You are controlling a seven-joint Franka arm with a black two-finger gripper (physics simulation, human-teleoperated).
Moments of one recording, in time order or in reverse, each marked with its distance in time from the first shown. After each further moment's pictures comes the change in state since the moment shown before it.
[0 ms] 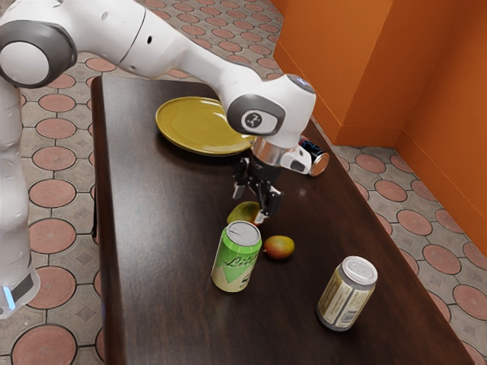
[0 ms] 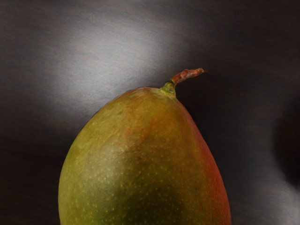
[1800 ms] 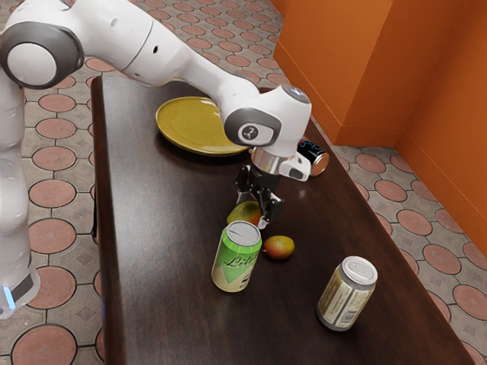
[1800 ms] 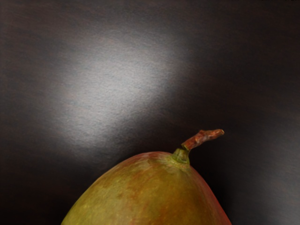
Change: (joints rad) arm 0.000 0.030 0.009 -0.044 0.029 0.128 0.026
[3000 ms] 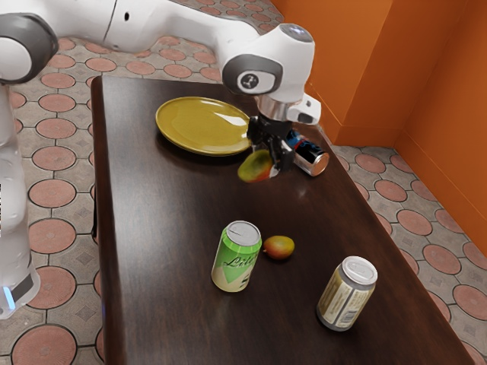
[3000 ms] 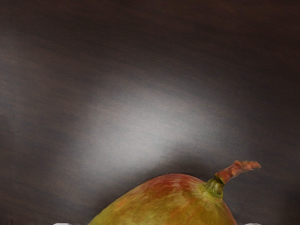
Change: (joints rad) arm -0.053 -0.131 0.112 0.128 0.090 -0.103 0.000
